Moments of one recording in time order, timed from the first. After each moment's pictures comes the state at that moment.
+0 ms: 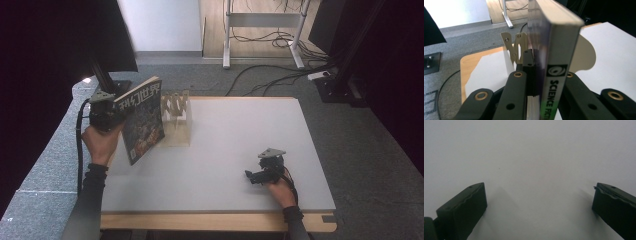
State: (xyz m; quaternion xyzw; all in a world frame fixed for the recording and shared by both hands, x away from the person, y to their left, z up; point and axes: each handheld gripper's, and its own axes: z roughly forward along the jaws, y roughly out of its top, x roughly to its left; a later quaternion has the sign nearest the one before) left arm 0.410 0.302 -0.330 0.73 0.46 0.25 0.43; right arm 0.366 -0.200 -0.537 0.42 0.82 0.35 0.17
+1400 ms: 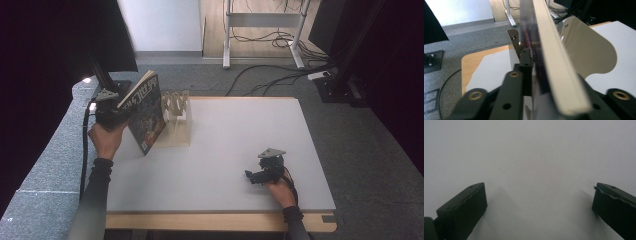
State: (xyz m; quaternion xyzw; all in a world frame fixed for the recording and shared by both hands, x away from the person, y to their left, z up) left arm 0.431 0.310 -0.350 0.73 0.48 0.25 0.42; right arm 0.366 -0.200 -0.537 0.42 0.82 0.35 0.18
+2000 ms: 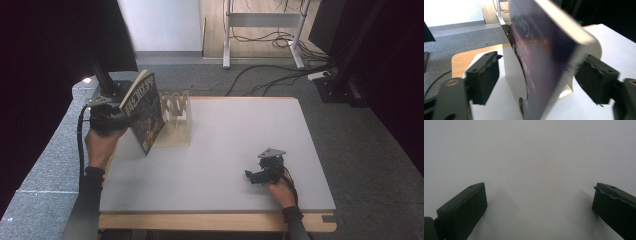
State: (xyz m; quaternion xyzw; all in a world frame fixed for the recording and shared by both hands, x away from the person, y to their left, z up) left arm 0.410 0.324 -0.355 0.73 0.45 0.23 0.46; right arm 0.366 -0.200 -0.537 0.42 0.82 0.35 0.18
